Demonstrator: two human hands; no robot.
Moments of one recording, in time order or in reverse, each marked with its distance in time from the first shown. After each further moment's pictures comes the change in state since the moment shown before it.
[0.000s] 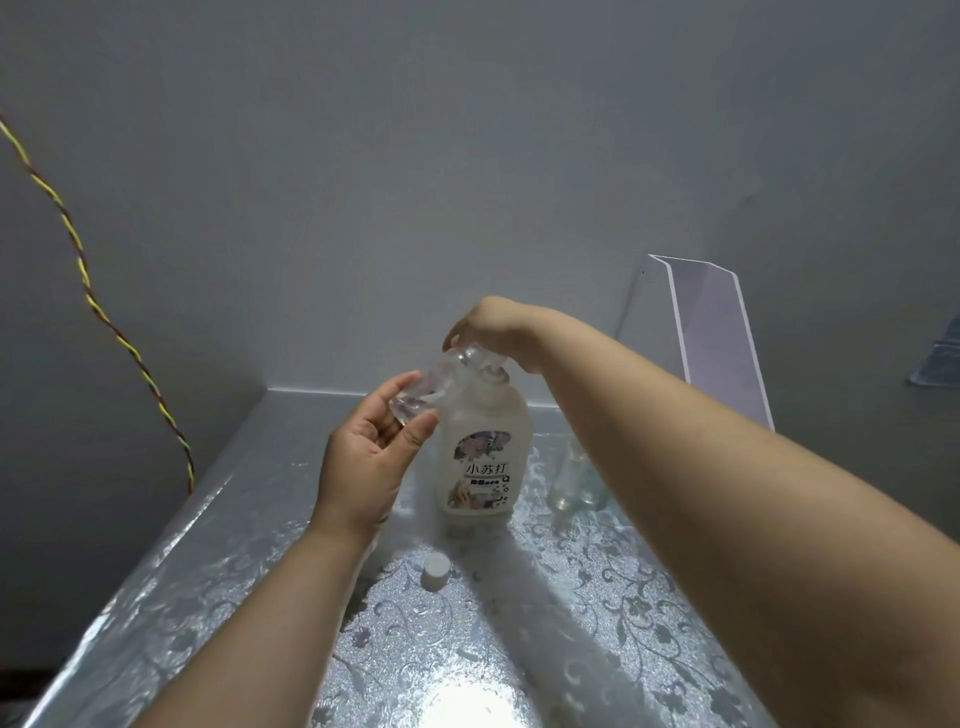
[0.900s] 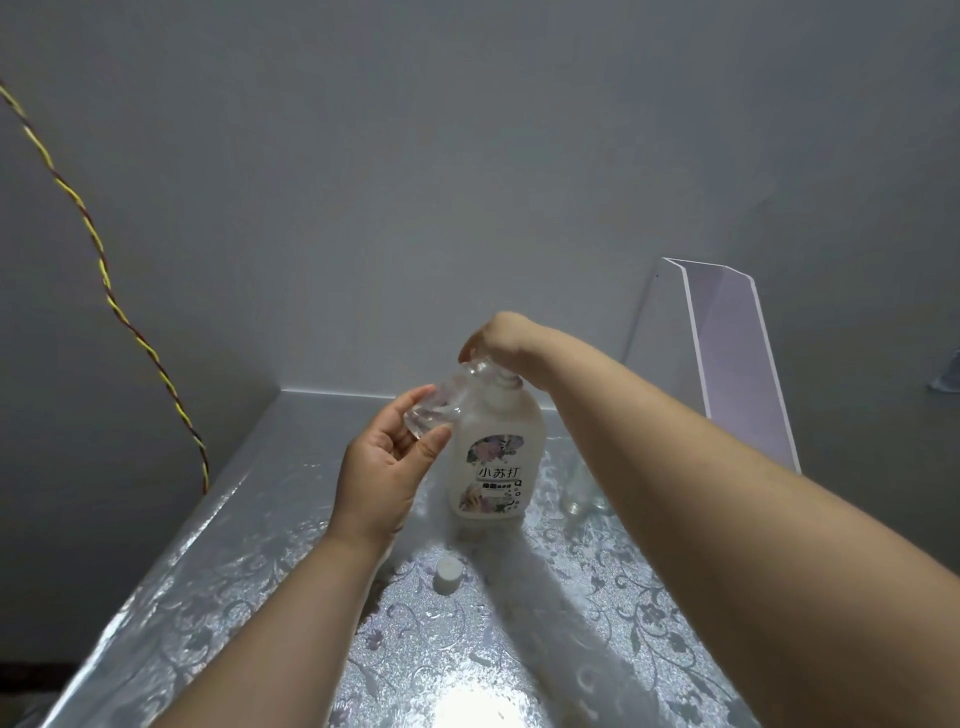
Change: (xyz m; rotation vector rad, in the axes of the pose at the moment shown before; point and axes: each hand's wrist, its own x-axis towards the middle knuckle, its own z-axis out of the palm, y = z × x) left_hand -0.002 -0.009 -0.001 0.032 0.004 -0.028; right_hand 0.004 0.006 0.012 0.002 0.010 0.007
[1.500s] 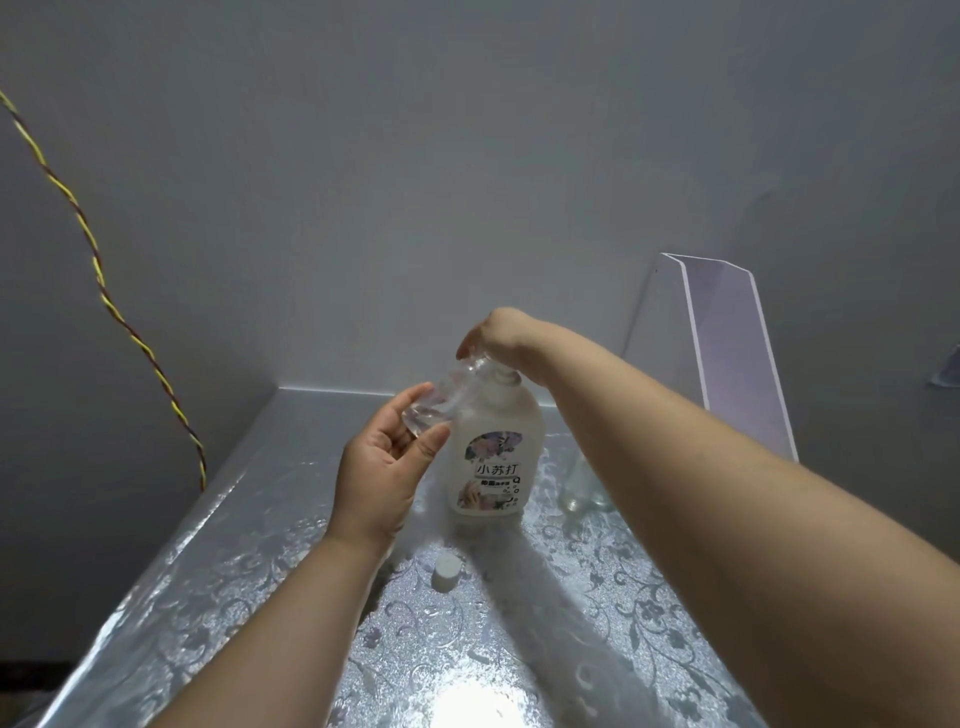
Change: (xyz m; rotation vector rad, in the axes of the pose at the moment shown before) left_hand 0.000 -0.005 0.000 -0.014 -0.006 0.018; right_hand 0.002 0.000 -0.002 0.004 0.018 -0.005
